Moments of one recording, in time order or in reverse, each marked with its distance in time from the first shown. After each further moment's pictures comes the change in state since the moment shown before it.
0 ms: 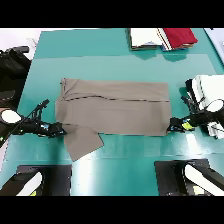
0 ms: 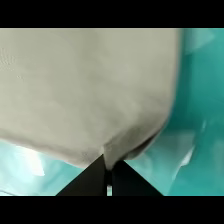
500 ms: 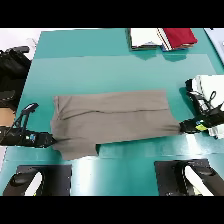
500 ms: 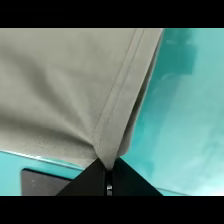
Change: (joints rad) left arm -0.001 0.334 0.054 0.127 -0.268 -0.100; right arm 0.093 0.267 0.129 -0.261 0.214 0.008
